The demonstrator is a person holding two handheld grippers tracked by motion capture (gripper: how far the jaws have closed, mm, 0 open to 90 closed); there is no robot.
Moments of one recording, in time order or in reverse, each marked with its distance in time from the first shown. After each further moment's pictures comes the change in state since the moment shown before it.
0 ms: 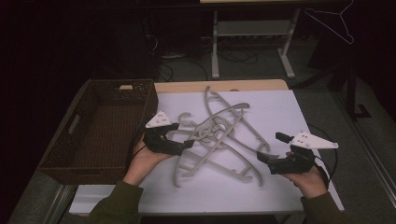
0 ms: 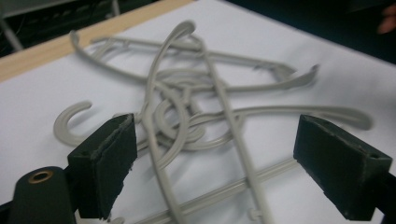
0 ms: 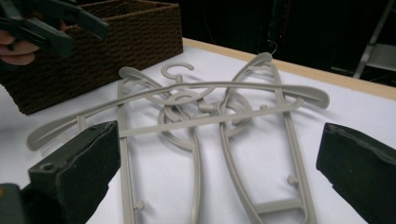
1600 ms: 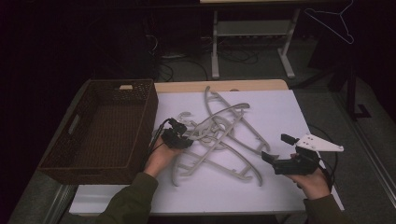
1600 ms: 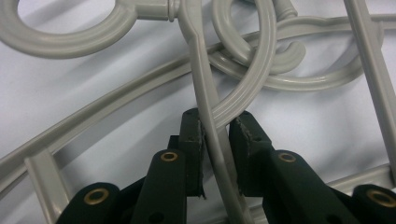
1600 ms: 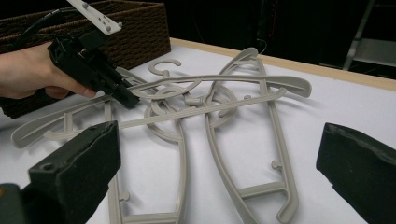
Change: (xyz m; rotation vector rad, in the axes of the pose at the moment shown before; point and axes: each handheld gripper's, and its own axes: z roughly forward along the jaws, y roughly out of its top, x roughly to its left) left arm 0.032 -0.028 0.085 0.376 0.118 -0.070; right arm -0.010 -0.010 -0.006 -0.019 -0.036 0.030
